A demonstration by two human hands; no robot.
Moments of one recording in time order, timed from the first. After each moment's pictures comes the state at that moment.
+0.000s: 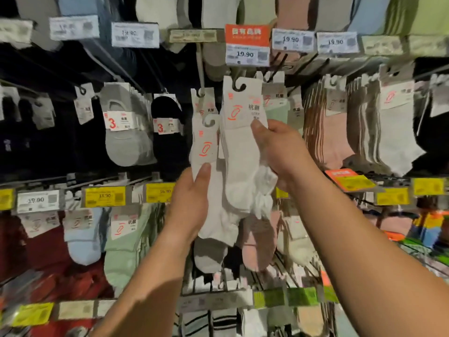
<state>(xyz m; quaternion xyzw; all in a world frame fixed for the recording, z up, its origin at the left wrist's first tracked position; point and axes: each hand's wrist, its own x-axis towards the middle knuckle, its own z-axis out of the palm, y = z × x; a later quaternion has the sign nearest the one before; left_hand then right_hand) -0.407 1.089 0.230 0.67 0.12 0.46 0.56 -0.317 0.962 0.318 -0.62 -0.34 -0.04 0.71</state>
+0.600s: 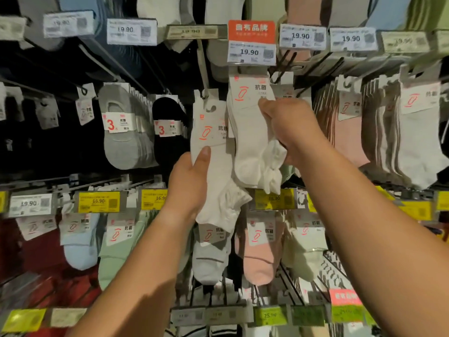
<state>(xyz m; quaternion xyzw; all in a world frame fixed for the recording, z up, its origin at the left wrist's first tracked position) -0.380 1.107 0.264 0.67 0.13 0.48 0.56 -0.275 0.976 0.365 -0.63 -0.34 -0.06 0.70</state>
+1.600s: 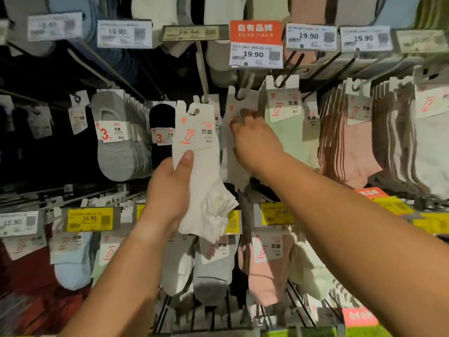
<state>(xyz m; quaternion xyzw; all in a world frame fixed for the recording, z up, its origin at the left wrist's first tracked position) -0.382 1.143 0.272 0.65 0.14 0.48 0.56 -0.235 1.050 0.346 -0.80 -0.41 -0.42 0.08</state>
